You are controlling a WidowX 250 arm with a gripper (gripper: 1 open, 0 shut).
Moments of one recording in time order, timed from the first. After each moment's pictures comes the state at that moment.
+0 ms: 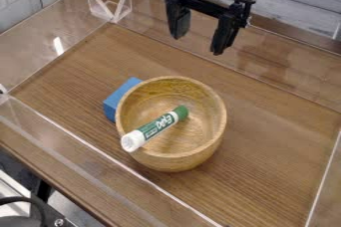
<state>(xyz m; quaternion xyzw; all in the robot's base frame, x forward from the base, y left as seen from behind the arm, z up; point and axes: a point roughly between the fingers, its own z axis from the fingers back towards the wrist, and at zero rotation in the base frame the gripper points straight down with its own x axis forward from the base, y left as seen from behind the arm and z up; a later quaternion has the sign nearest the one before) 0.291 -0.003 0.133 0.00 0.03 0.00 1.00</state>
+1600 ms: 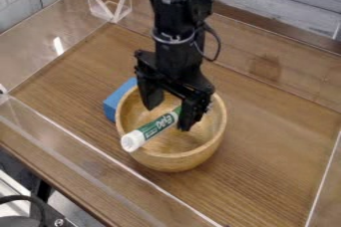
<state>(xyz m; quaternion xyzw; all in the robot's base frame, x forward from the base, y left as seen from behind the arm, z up) 0.234 0.000 0.065 -0.01 0.01 -0.04 1.00</state>
